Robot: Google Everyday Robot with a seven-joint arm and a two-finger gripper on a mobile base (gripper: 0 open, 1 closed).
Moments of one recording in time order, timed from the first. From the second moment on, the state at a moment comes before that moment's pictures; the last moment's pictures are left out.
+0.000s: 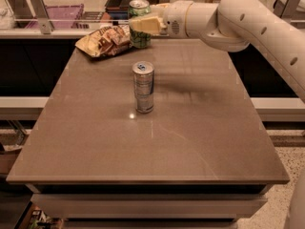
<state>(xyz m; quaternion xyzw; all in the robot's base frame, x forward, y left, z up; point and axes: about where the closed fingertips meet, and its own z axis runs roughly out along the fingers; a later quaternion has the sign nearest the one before) 0.730 0.018 0.989 -0.40 0.63 0.29 0.60</state>
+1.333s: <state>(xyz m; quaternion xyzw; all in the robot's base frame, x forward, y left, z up) 0.777 0.029 0.933 -0.38 0.66 0.28 0.58</state>
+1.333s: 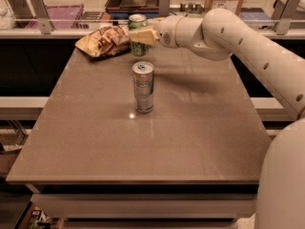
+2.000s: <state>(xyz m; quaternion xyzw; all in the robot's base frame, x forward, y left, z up) 0.782 0.036 0.904 -0.37 0.67 0.26 0.59</state>
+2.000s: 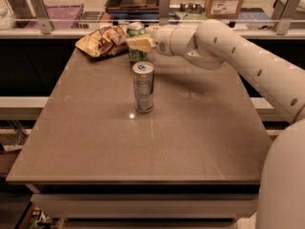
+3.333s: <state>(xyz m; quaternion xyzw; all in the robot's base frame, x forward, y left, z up) 0.789 0.043 0.891 -0.36 0.67 0.27 0.59</state>
